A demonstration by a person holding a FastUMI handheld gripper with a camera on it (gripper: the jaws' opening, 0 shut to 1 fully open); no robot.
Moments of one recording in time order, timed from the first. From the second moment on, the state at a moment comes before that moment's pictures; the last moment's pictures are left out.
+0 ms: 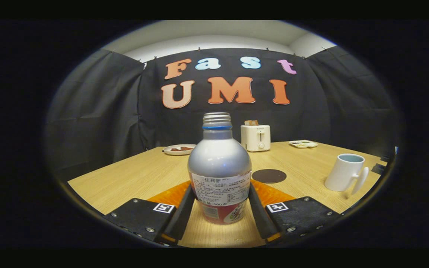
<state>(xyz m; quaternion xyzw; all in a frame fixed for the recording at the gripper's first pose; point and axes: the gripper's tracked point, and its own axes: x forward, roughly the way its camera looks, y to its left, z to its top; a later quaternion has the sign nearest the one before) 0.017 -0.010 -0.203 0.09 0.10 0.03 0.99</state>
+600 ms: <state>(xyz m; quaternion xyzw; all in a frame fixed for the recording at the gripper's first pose) 0.042 -0.024 -0.165 0.34 0.07 0.05 0.94</state>
